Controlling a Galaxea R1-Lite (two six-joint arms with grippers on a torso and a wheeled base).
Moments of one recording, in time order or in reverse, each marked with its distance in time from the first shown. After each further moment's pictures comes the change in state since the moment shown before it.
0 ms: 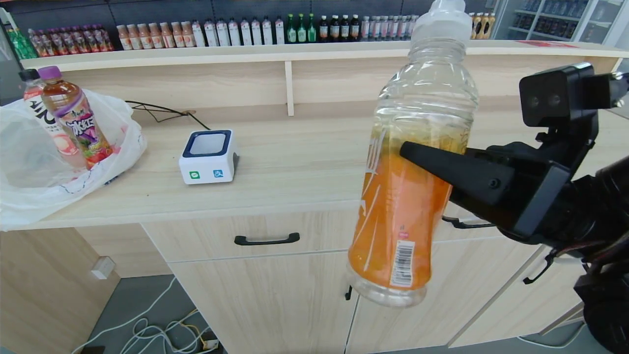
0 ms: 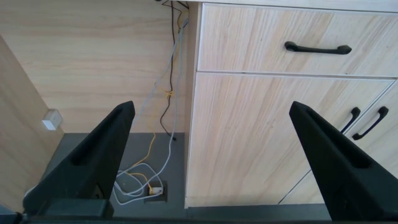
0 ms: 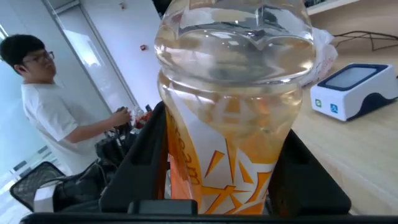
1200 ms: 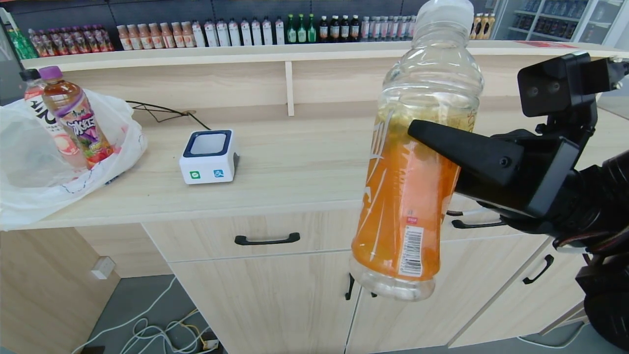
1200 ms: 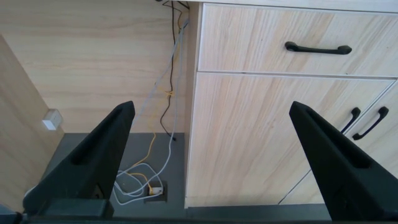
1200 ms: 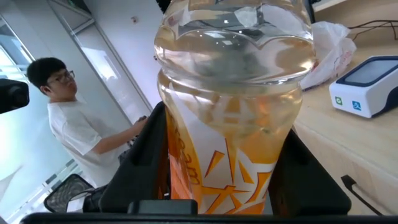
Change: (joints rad) left arm 0.000 0.000 0.000 0.000 0.000 0.000; right arm -0.015 0.004 -0.041 0.001 -0.005 0.112
